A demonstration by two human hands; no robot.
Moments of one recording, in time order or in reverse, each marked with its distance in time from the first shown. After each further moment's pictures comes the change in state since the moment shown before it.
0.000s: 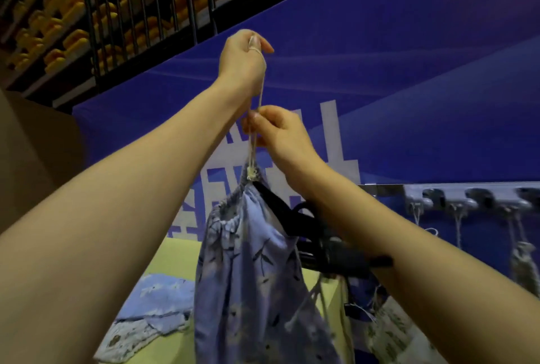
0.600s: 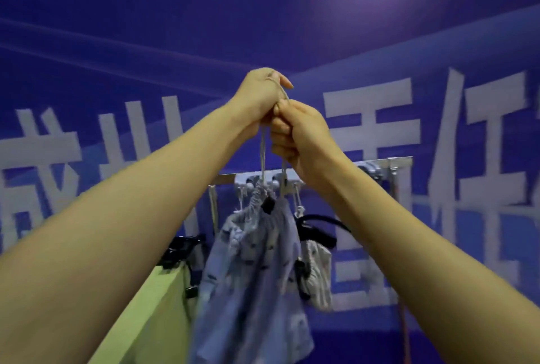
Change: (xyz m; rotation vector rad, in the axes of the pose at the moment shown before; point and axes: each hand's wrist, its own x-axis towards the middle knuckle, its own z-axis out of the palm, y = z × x) left_hand -0.115 0.144 0.185 -0.589 -0.566 -0.178; right_hand -0.120 -0.078 -0.222 0.114 0.321 0.186
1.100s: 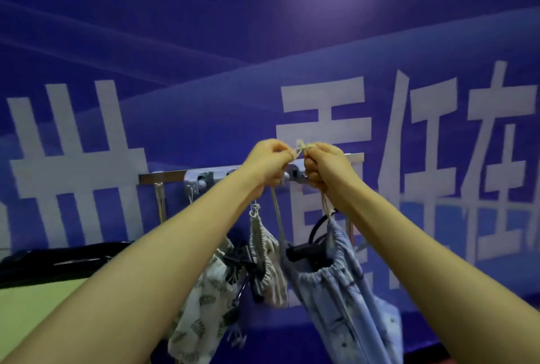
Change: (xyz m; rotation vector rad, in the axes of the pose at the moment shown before) left_hand -0.016 -0.091 0.101 -0.093 -0.281 -0.227; right_hand -0.011 0.030 -0.139 -0.353 0.365 0.198
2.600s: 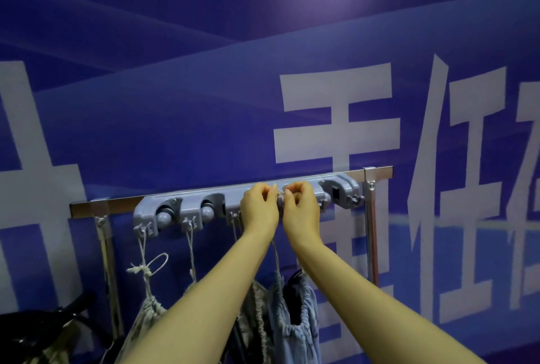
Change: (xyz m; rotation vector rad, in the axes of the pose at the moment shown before) left_hand 0.173 -0.160 0.029 0.132 0.463 0.027; right_hand 0.160 0.160 0.029 -0.280 0.309 -0.150
